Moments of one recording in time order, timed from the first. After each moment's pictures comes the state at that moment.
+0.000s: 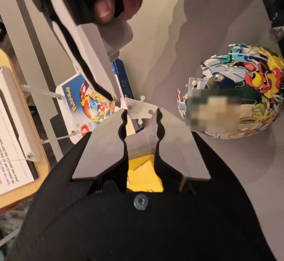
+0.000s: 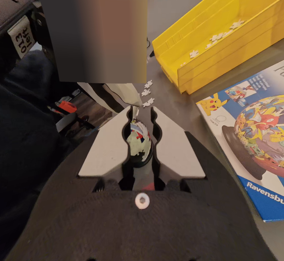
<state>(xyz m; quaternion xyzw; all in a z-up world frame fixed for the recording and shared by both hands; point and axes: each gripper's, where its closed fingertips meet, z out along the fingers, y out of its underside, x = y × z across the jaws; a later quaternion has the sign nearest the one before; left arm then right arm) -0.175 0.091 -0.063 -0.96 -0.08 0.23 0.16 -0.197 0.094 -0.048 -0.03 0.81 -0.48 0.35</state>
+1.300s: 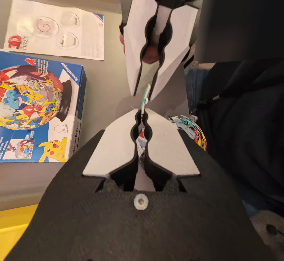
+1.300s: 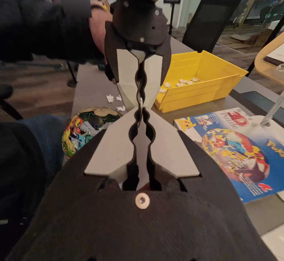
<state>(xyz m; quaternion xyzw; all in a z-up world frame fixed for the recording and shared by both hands) -0.172 0.128 -0.065 -0.86 -0.32 0.01 0.40 -0.174 0.120 -0.040 -0.15 0.77 -0.61 0.11</state>
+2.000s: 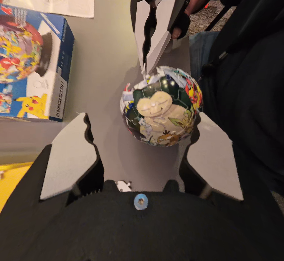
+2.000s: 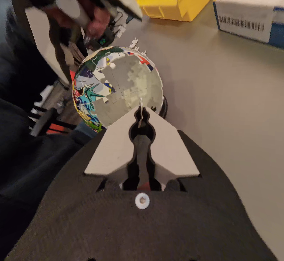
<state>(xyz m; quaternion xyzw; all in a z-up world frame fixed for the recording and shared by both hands) -0.108 0.099 -0.099 -0.88 -0.32 0.04 0.35 -0.127 0.157 -0.151 0.10 0.83 -0.45 0.31</state>
